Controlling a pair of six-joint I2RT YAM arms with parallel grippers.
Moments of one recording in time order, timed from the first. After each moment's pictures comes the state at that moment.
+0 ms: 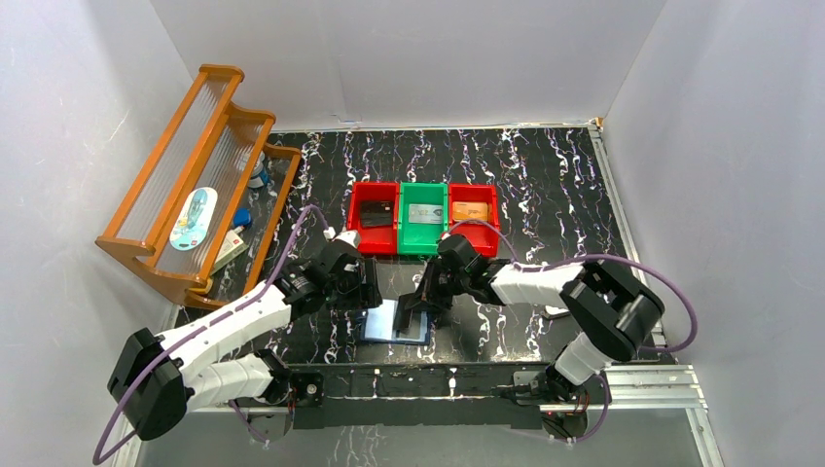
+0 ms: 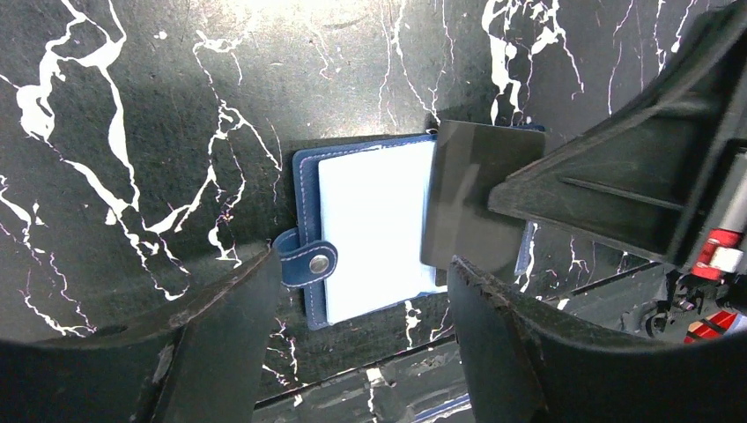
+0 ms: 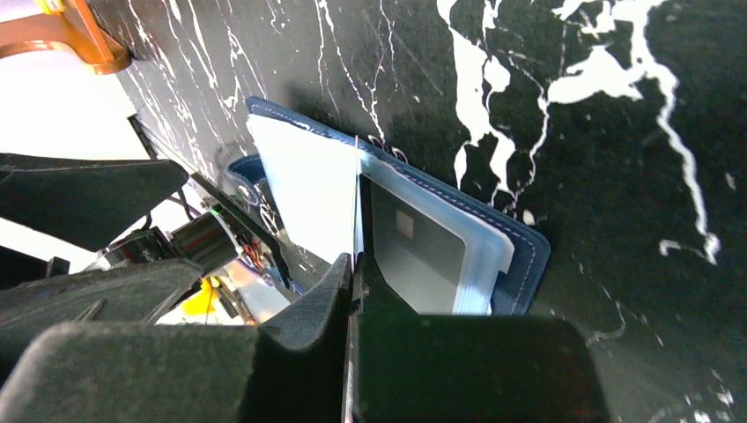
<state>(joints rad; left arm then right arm) -0.77 1.07 0.67 -0.56 -0.07 -0.73 0.85 1.59 0.67 0.10 -0.40 1.14</state>
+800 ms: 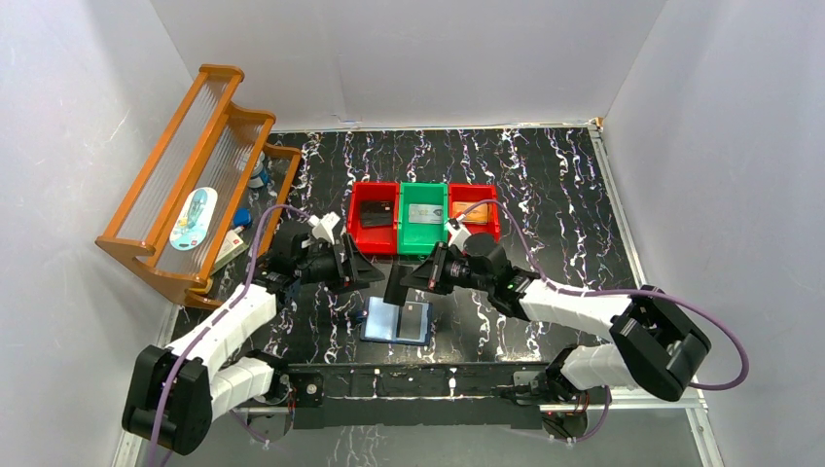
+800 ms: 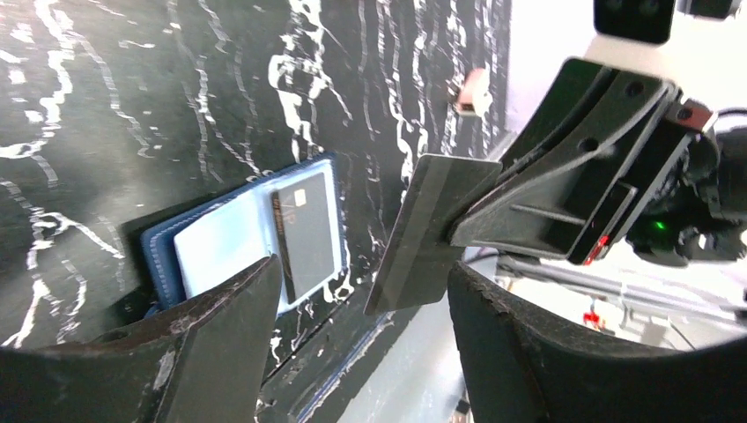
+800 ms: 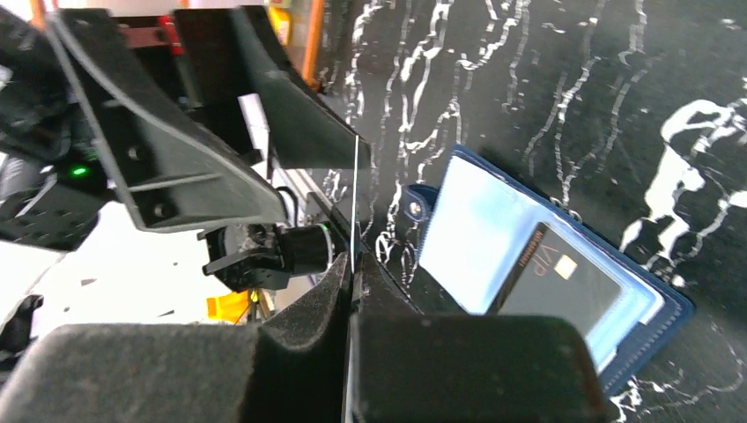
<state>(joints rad) -0.34 1.05 0.54 -0.17 0.66 -0.75 0.85 1.30 0.55 0.35 -0.32 1.10</state>
